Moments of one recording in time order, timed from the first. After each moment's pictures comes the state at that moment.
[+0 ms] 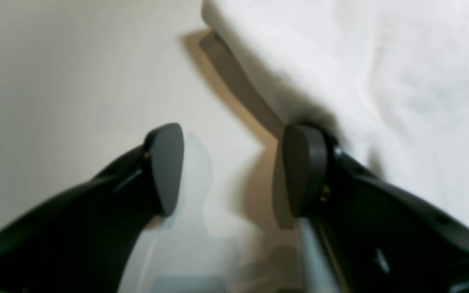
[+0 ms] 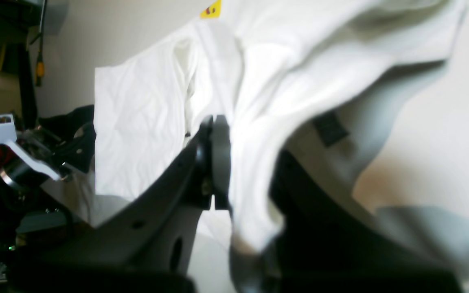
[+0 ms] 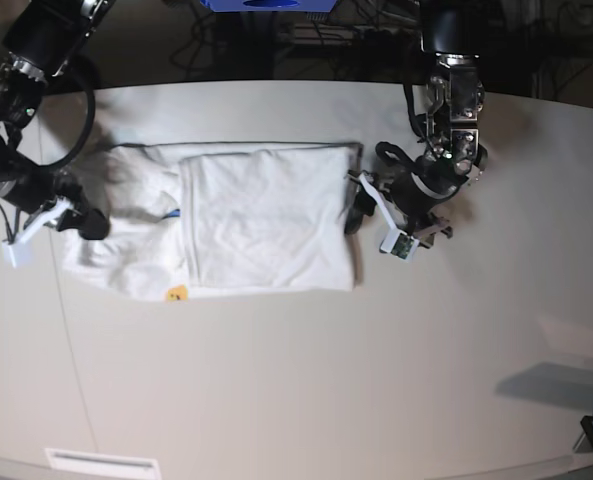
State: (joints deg) left arm 5.7 -8.8 -3.7 84.6 -2.2 -33.2 26.5; right arm -1.4 8.1 36.6 90.3 55.9 24.9 -78.2
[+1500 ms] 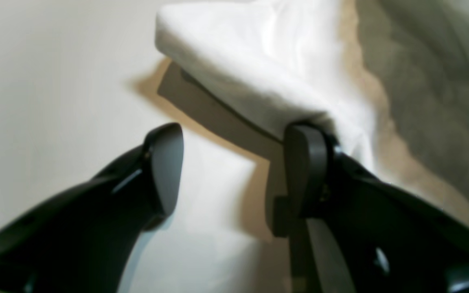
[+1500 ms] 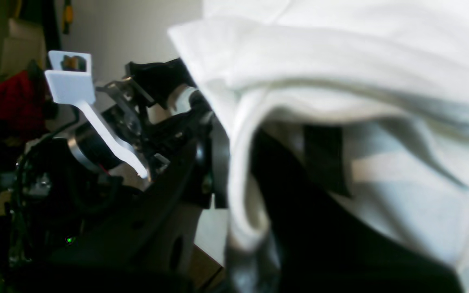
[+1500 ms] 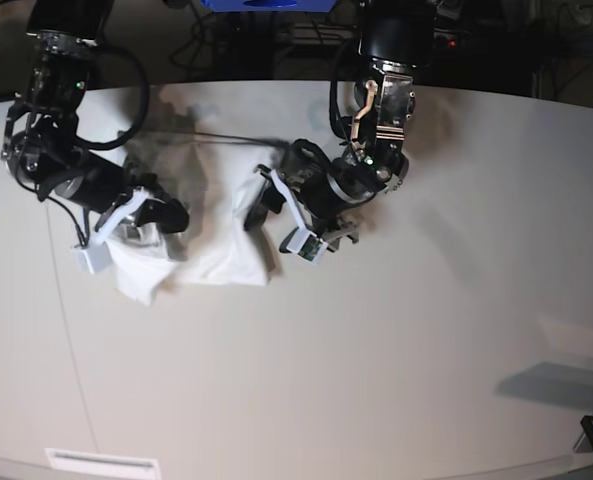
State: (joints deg) left arm 2.7 1.8 5.6 78.7 -1.9 -33.4 24.2; right arm -7.6 6.5 14.8 105.6 55.4 10.4 -72.2
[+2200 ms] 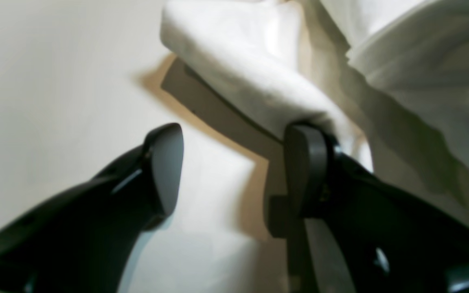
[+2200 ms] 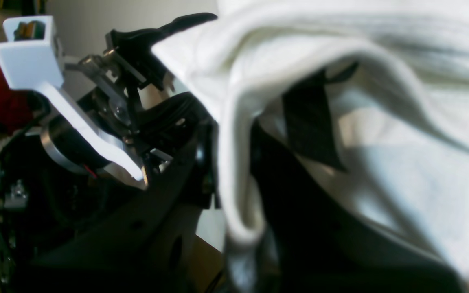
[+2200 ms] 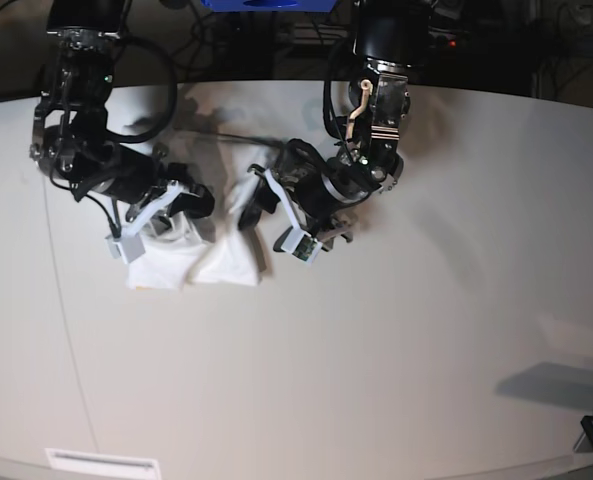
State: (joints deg) left arm 2.6 2.9 5.6 78.5 -1.9 -33.5 24.7; right arm -8.4 3.4 8.5 105.7 48.0 3.8 -71.9
